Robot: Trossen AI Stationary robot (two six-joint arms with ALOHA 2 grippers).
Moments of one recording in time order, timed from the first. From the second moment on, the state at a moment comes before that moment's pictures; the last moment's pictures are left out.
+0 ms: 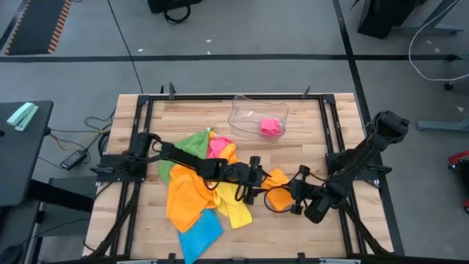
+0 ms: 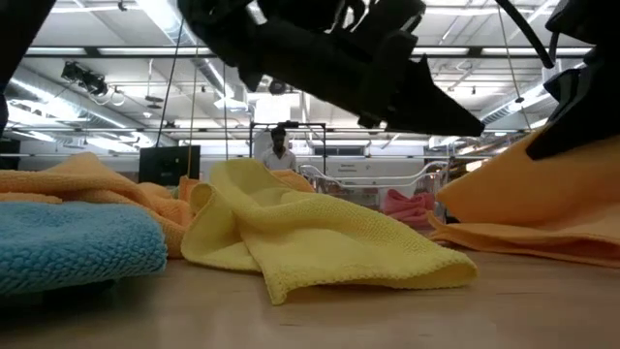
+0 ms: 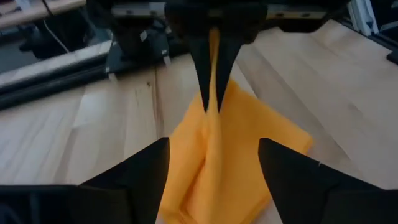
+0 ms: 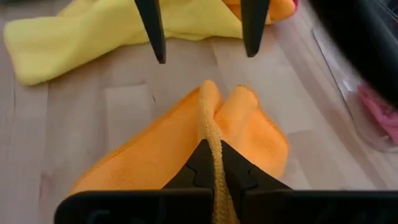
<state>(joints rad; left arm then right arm) -0.19 2.10 1.30 0.43 -0.10 0.21 0.81 1.41 0.64 -0.42 0.84 0.84</state>
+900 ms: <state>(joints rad) -0.14 2.18 1.35 0.35 -0.13 0.30 0.82 1.41 0.64 -0.30 0.84 0.76</state>
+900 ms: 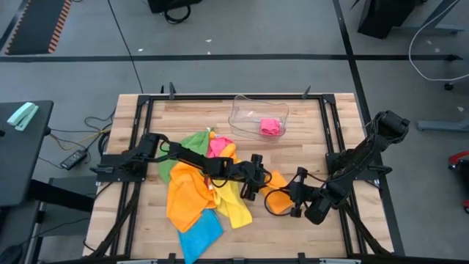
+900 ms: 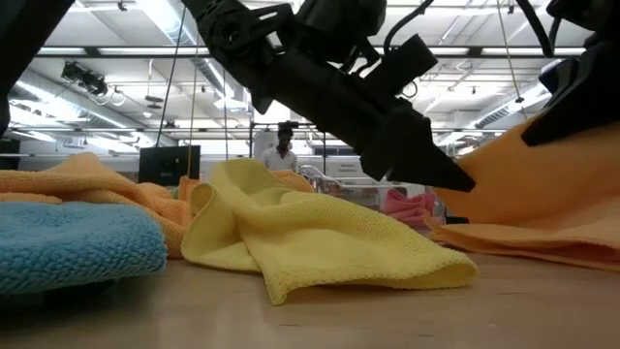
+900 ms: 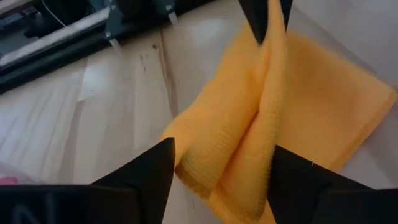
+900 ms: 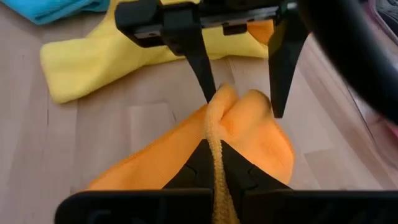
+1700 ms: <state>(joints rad) -0.14 2.18 1.75 -0.29 -0.06 0.38 0.81 1.26 0.69 -0.41 0.79 0.56</state>
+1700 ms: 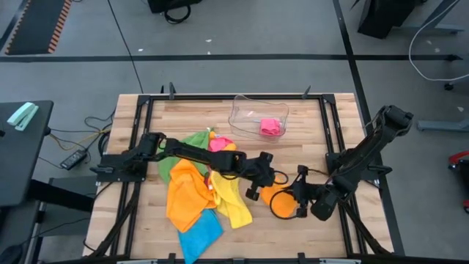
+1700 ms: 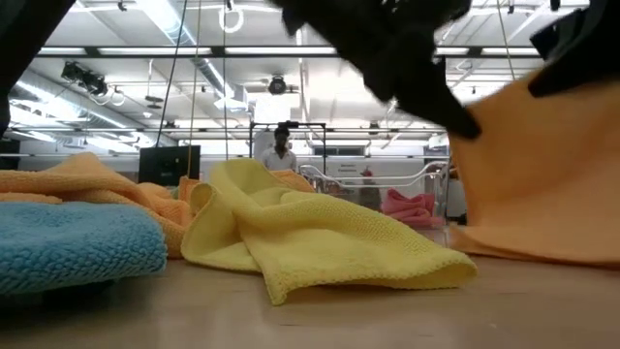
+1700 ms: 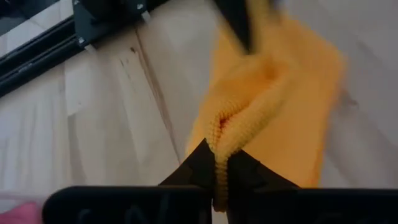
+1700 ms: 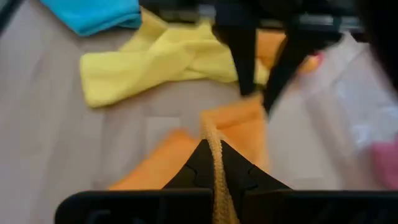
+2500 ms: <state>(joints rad) -0.02 2.18 2.01 -0.66 -0.07 0.42 0.53 1.10 0.62 -0.54 0.83 -0.08</state>
